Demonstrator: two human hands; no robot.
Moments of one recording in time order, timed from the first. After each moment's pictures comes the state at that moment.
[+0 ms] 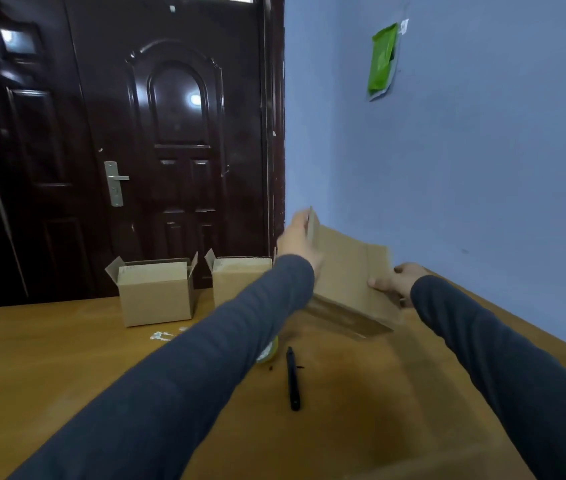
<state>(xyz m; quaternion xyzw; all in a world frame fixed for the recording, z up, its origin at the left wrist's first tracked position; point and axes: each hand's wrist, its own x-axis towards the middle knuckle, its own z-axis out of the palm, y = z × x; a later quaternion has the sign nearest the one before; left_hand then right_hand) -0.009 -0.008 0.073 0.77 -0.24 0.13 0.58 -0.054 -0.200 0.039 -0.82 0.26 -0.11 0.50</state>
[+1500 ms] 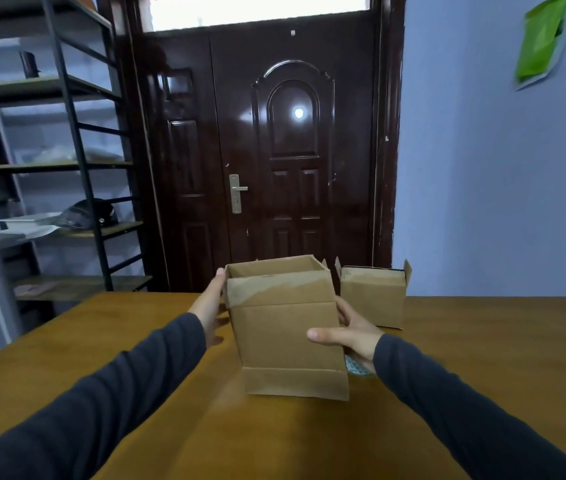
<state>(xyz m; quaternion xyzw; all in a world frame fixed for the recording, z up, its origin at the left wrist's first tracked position) 0.003 0.329 0.029 0.70 0.11 -0.02 0.71 0.025 0.080 -0.034 -0.73 -0.15 0.10 0.66</state>
